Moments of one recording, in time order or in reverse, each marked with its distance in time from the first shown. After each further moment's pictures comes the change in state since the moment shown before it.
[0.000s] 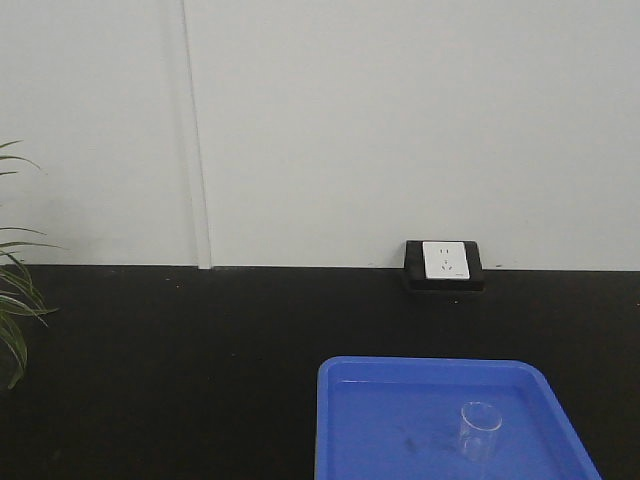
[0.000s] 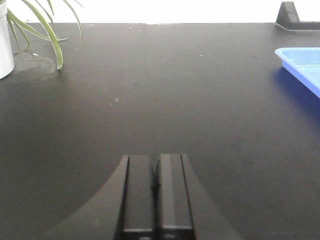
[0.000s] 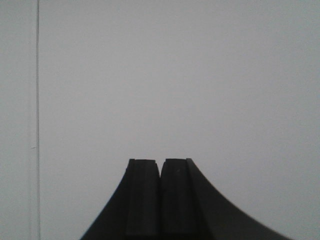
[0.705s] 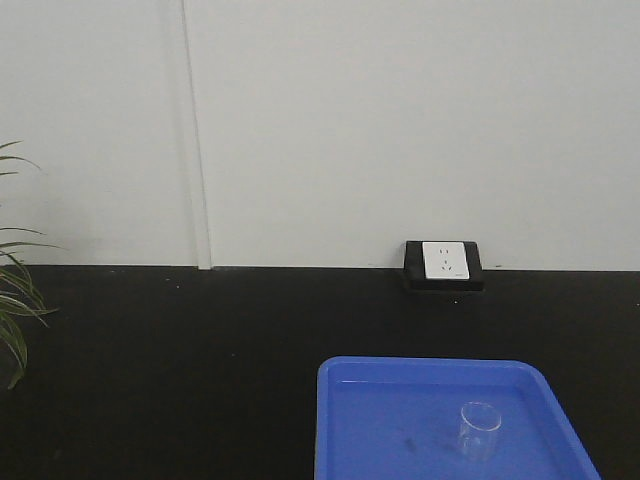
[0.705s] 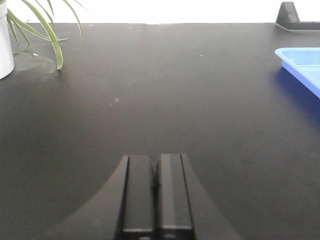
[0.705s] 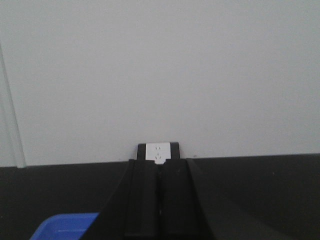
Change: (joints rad) left arm 0.000 0.000 0.000 0.000 0.000 0.000; right arm 0.000 0.458 -0.439 -0.095 0.554 -0.026
